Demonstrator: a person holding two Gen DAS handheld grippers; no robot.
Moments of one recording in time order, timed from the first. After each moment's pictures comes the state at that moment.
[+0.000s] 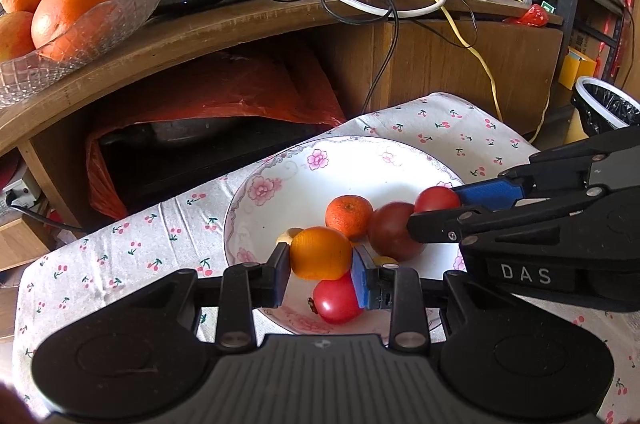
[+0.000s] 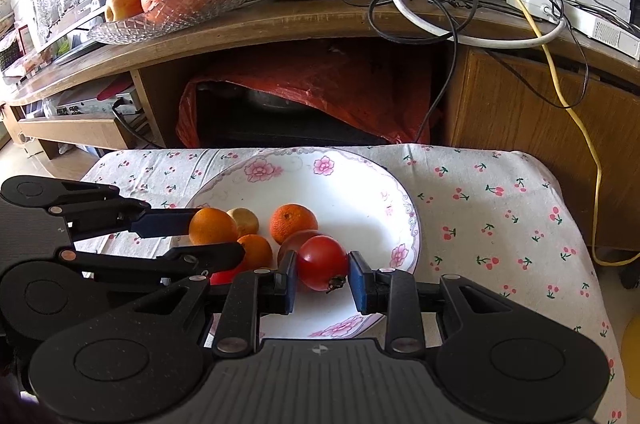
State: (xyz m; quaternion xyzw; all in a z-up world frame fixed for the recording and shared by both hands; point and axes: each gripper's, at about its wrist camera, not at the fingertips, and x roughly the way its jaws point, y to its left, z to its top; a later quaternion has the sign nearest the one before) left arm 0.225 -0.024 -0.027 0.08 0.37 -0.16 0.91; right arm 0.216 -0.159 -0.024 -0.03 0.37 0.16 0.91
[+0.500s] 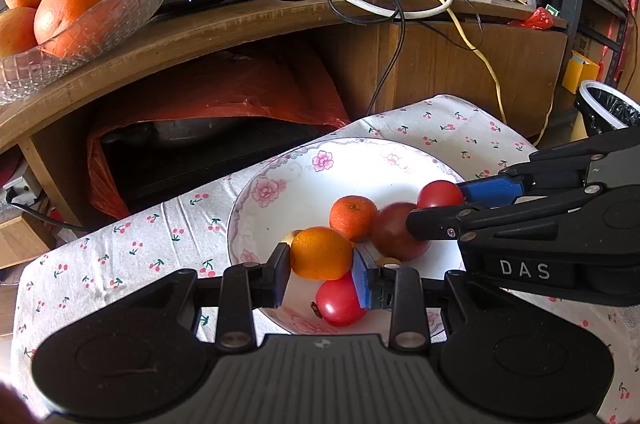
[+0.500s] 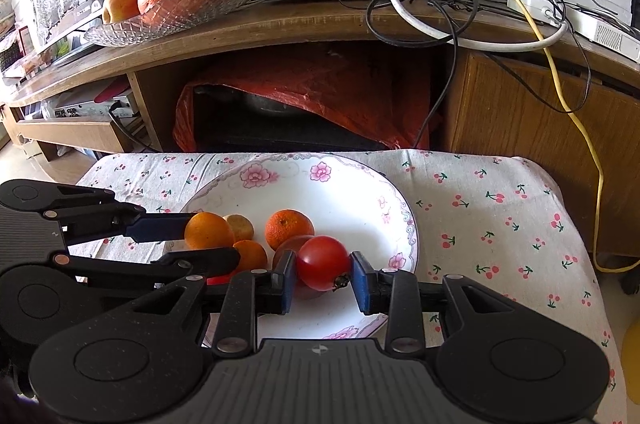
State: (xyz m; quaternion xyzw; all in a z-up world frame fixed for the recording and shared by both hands) left arm 0.228 -0.022 -0.028 0.08 0.37 -0.16 0.91; right arm 0.220 -0.159 -0.026 -0.03 0.37 0.16 0.92
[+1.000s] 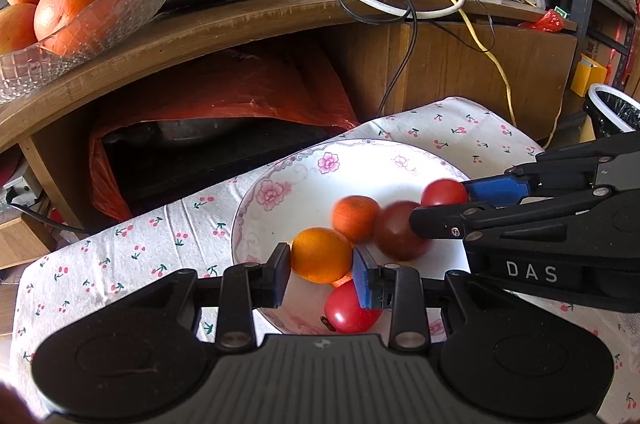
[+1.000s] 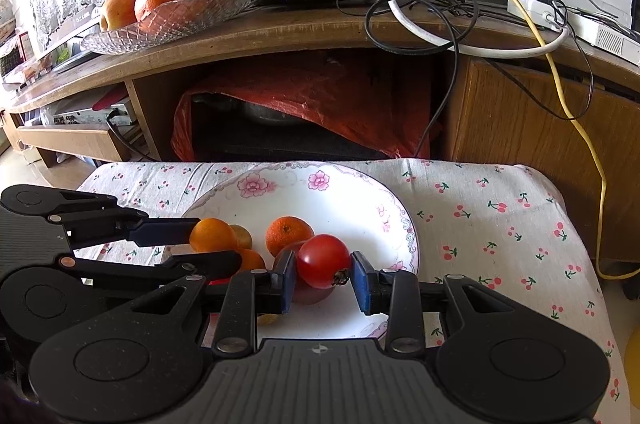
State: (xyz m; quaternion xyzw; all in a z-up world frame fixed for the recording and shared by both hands) left arm 0.237 -0.021 -0.033 0.07 0.37 -0.15 0.92; right arm 0.225 -0.160 -0.027 -0.02 0.36 0.16 0.92
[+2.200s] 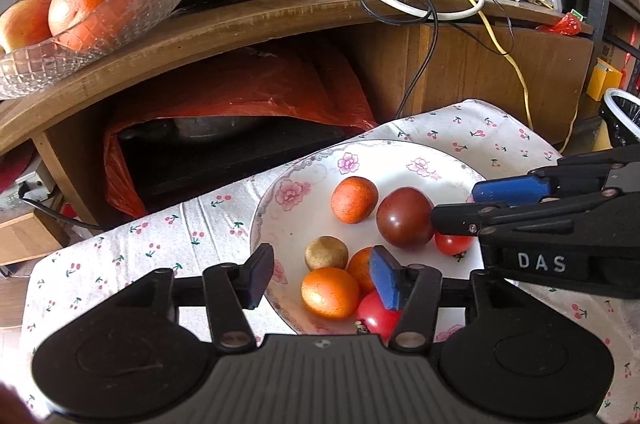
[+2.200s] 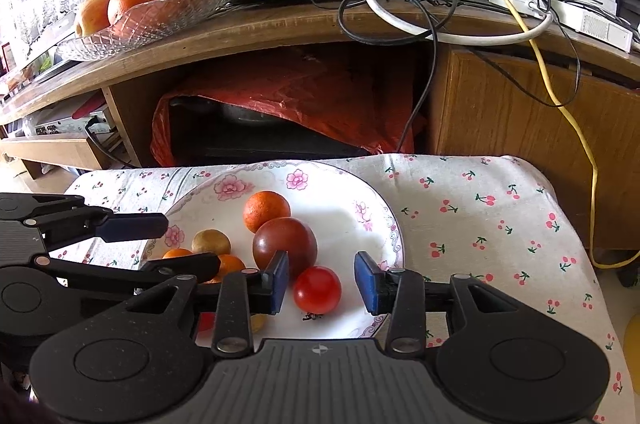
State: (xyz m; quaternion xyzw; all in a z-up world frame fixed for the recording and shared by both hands) left arm 0.239 -0.018 -0.032 0.07 0.37 -0.12 0.92; right arm 0.229 -0.163 -0.031 -0.01 0.36 0.14 0.92
